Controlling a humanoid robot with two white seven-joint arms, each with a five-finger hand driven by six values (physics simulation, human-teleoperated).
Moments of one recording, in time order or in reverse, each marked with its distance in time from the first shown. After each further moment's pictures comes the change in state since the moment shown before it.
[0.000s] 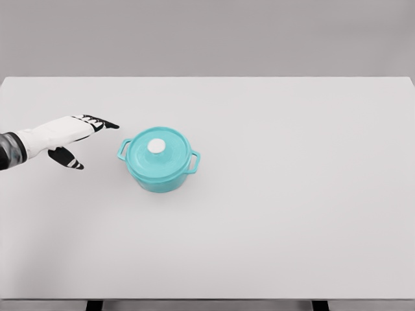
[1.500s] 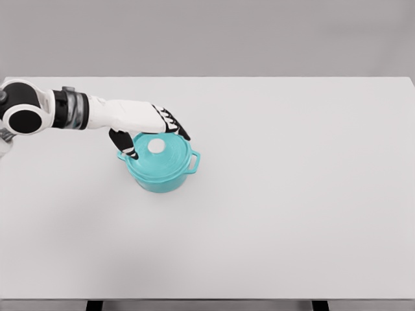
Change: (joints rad) left arm -0.680 0.072 -0.849 -0.102 0.343 0.006 0.000; right arm 0.005 0.000 0.001 -0.003 0.000 -0.001 -0.003
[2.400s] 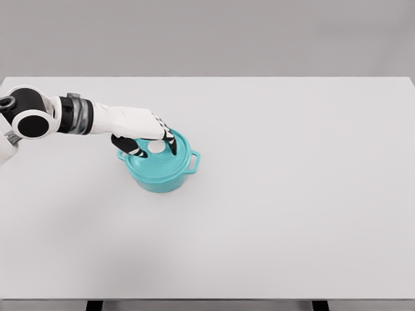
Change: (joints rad) left arm 0.000 -0.017 -0.039 0.036 -0.033 0.002 0.000; right arm 0.000 0.000 0.000 0.000 0.000 0.000 0.000
